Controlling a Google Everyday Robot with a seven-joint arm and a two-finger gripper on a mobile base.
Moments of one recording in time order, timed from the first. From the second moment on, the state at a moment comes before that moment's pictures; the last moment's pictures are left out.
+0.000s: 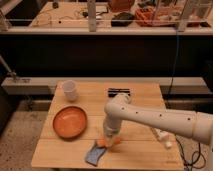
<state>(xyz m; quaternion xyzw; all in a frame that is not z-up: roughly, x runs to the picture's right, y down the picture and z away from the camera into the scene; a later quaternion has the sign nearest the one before) 0.004 0.258 0.762 -0.40 -0.15 -0.08 0.90</state>
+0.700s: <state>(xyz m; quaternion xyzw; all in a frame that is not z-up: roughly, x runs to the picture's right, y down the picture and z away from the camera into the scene) -0.002 0.261 0.756 -0.40 -0.14 -0.09 0.90</state>
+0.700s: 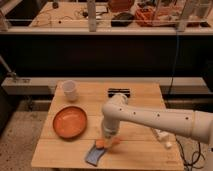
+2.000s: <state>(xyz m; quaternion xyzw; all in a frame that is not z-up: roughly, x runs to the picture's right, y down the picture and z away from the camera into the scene) -0.016 0.262 0.750 -0.40 -0.13 -0.10 0.90</state>
